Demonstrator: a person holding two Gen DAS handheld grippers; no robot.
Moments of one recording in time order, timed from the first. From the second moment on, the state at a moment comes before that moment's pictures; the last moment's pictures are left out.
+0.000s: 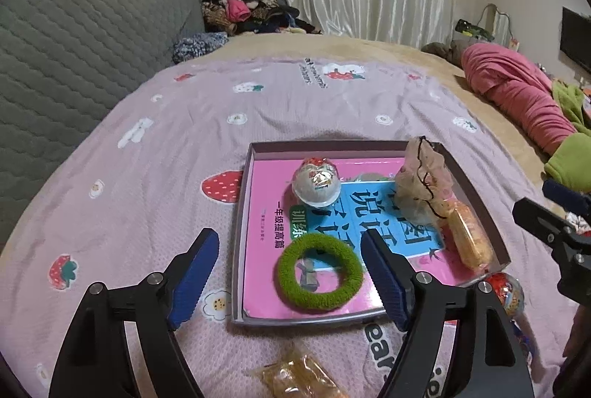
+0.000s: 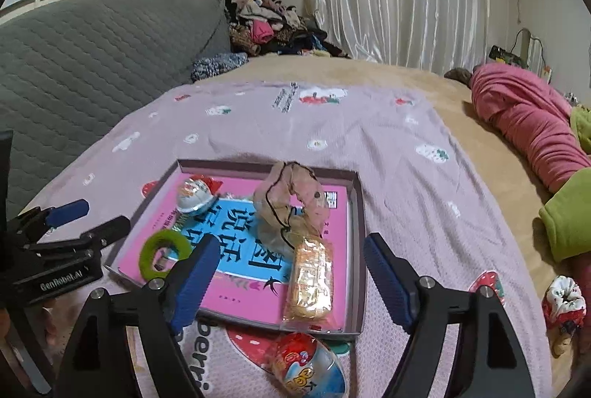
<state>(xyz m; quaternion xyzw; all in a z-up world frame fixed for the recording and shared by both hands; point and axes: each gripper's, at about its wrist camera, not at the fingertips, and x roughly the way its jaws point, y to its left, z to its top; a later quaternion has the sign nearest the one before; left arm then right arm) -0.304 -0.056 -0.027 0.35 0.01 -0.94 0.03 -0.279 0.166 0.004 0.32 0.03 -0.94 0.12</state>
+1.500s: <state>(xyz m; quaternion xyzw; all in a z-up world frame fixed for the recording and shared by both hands) -0.134 -0.043 0.070 0.34 0.01 -0.94 0.03 -0.120 0.173 0.106 0.31 0.05 -0.94 0.10</state>
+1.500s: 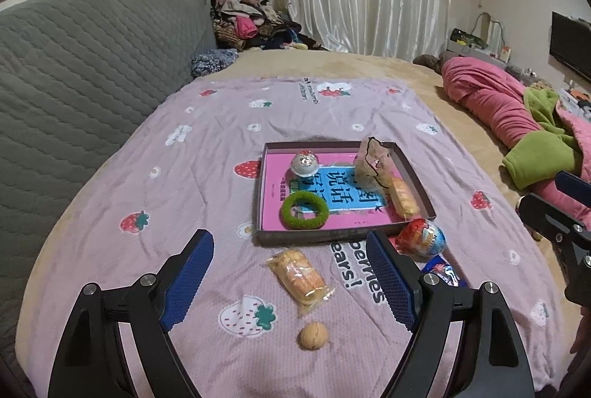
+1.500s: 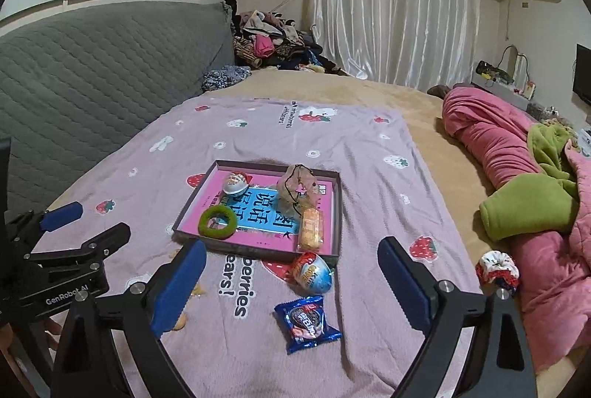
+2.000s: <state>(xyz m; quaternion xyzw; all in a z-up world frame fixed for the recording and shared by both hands) -0.098 -0.040 0.074 0.34 0.00 -0.94 0.03 -0.081 0.179 0.109 0.31 0.05 -0.94 0.10</state>
